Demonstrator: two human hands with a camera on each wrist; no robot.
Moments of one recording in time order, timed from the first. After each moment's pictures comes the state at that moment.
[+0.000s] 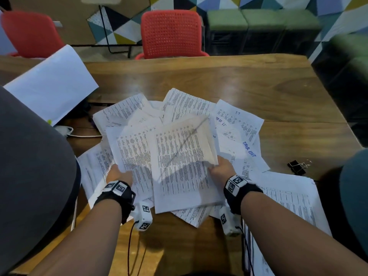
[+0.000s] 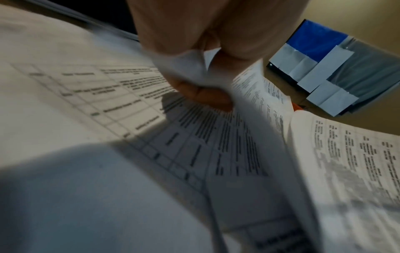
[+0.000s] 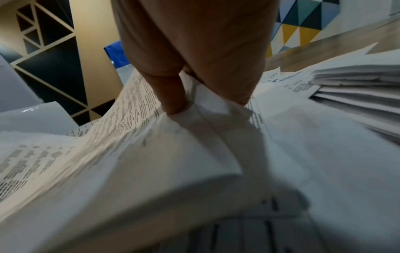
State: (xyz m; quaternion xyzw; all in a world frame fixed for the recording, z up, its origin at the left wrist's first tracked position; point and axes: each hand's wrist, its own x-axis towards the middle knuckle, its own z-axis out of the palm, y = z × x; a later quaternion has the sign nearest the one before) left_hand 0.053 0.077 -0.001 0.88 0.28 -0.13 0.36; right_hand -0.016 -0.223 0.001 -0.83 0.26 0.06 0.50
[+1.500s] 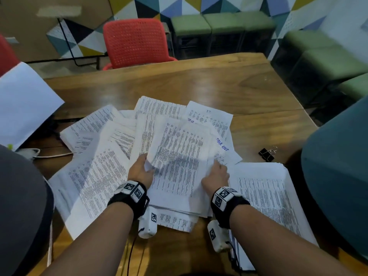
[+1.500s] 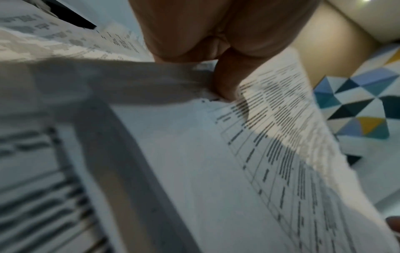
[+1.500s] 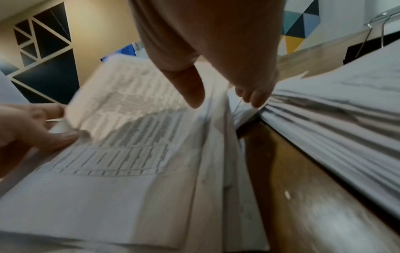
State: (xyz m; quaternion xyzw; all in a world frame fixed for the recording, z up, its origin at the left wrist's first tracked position) left_hand 0.040 -0.036 0.023 0.91 0.00 -0.19 0.38; right_hand -0.064 -0.233 0.017 -0.83 0.41 0.10 0.36
